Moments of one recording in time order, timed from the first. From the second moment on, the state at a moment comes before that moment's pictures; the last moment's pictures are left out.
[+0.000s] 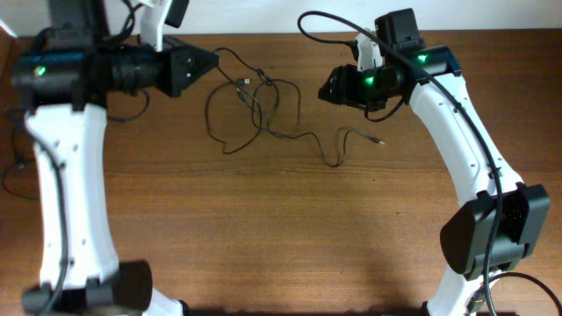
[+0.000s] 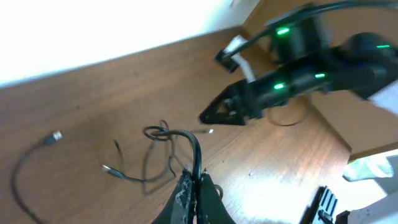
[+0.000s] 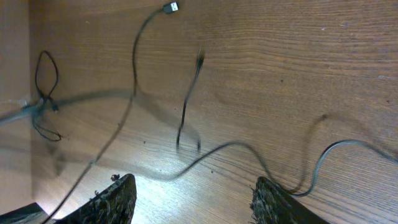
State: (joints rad) left arm 0.07 1.74 2.13 -1.26 0.88 0.24; right arm 0.23 1.95 1.85 -0.97 -0.50 0.33
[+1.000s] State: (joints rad) left arm 0.07 1.66 2.14 -1.29 0.86 0.24; right arm 0.41 1.98 1.85 -0.82 -0.50 0.33
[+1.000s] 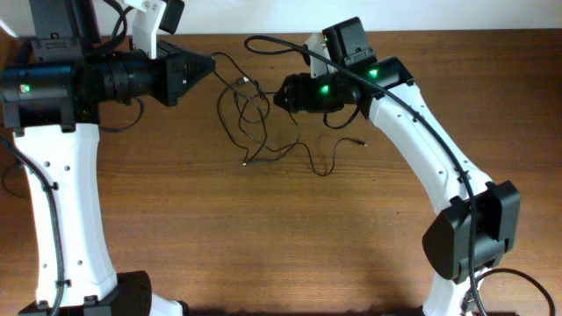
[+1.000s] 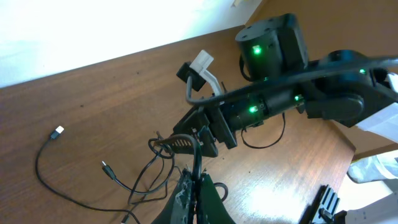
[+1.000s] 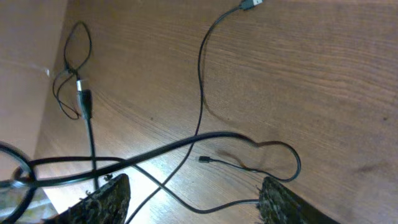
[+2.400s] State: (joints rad) left arm 0.07 1.66 2.14 -1.25 0.67 0.02; right arm 0.40 2.04 1.85 -0.90 -0.74 0.41
